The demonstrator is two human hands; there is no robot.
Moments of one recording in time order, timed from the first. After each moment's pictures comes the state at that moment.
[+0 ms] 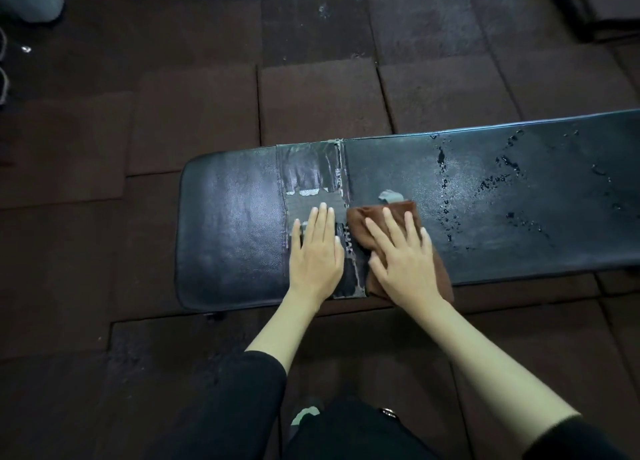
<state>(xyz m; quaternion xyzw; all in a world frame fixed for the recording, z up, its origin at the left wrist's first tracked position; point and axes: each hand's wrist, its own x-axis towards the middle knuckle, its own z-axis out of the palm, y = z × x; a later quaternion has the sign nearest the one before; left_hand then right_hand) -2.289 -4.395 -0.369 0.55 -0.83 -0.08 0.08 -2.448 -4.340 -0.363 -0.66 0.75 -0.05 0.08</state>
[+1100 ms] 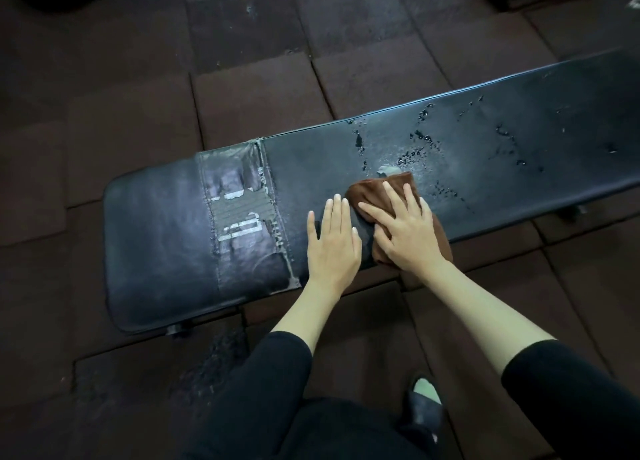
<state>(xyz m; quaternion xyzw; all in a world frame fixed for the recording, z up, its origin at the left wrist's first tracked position) -2.414 -4.348 -0.368 0.48 -0.87 -0.08 0.08 -2.571 -4.305 -0.371 -0.64 0.76 -0.10 0.03</state>
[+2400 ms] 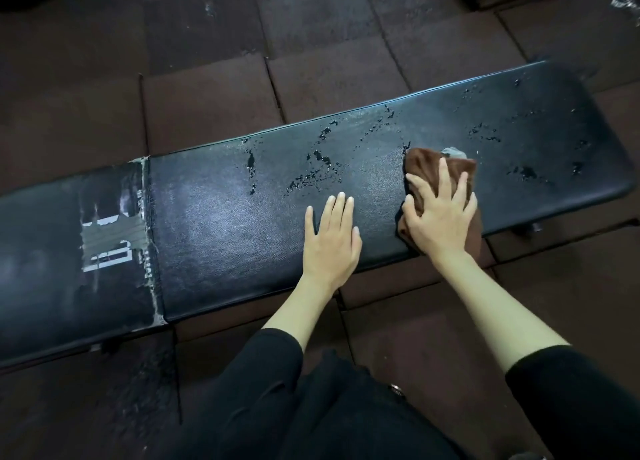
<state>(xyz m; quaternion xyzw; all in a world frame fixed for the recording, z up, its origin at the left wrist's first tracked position) -2.619 -4.320 -0.377 0.46 -0.88 -0.09 0.08 -2.808 -4.277 -0.375 -0.46 0.88 -0.12 0.01</state>
